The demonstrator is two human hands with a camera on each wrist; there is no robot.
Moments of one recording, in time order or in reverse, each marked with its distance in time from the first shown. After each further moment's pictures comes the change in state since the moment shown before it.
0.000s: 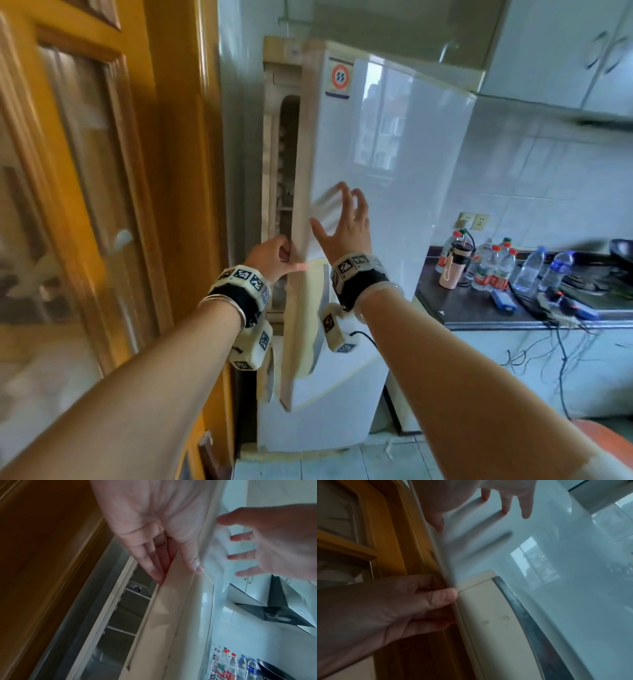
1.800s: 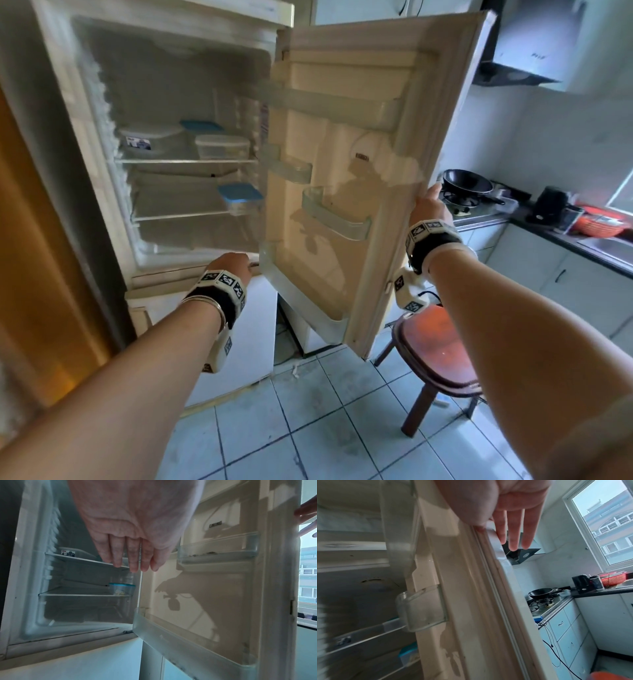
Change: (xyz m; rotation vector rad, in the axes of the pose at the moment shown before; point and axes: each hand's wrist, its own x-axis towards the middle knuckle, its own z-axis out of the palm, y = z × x) left_hand -0.087 0.131 0.206 0.526 -0.270 0.064; right_hand -0.132 0.245 -0.322 -0.418 0.100 0.765
